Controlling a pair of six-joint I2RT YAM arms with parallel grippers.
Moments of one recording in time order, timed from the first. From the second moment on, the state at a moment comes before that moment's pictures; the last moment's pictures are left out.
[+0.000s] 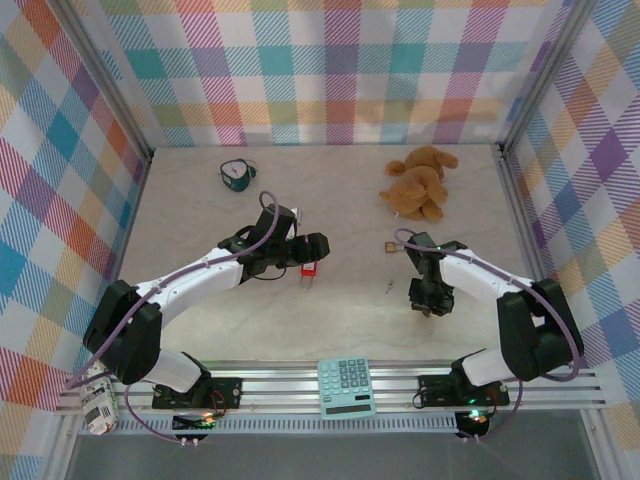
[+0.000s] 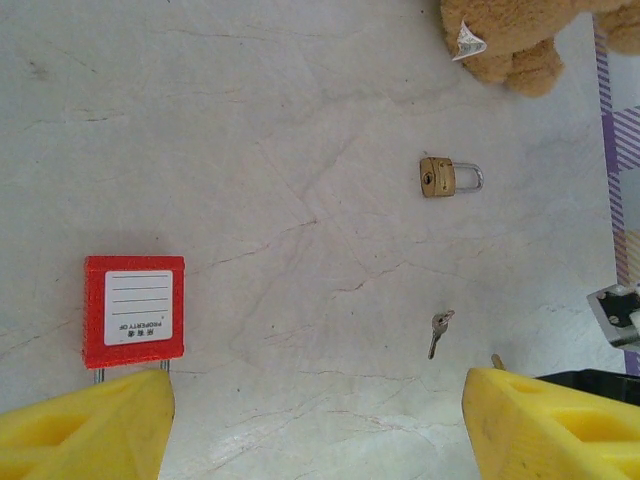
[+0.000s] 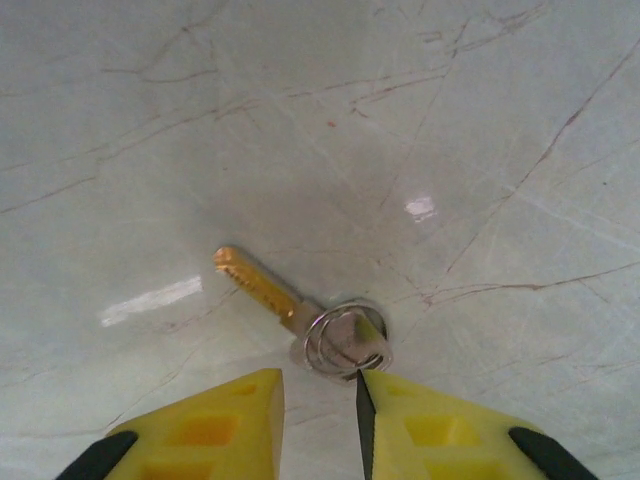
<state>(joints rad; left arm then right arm) -0.64 1.46 0.96 -0.27 0.18 -0.76 0.39 1.44 0.76 -0.94 0.07 0.67</state>
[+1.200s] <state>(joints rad) -0.64 1.46 0.95 -0.27 0.18 -0.76 0.12 1.24 0.64 -0.89 0.05 0.78</state>
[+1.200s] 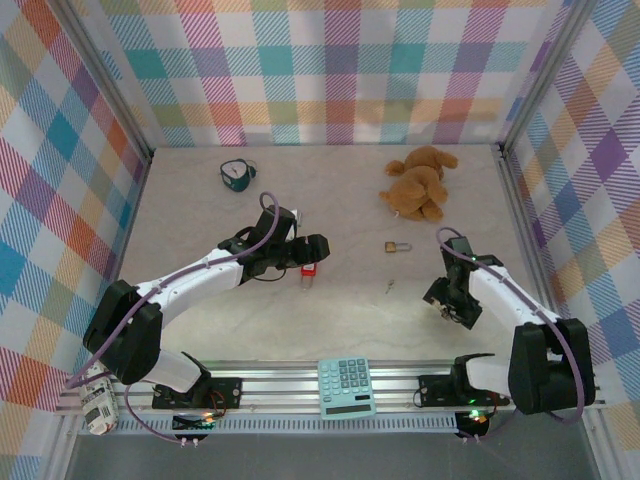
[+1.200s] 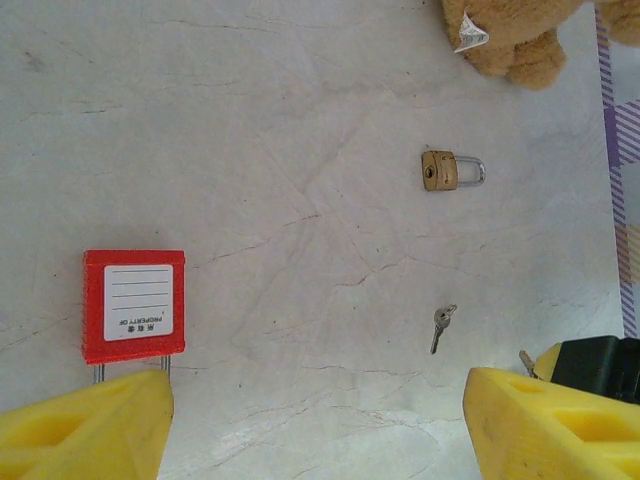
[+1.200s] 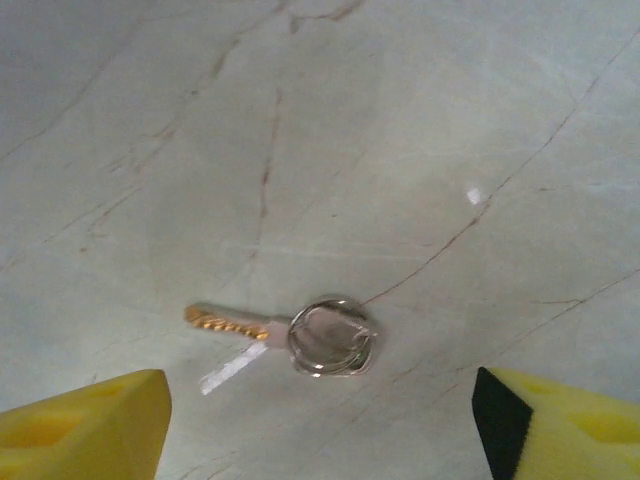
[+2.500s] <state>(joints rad) -0.64 1.44 0.93 -0.29 0.19 -0.71 0.35 1.33 0.74 -0.88 0.01 0.69</state>
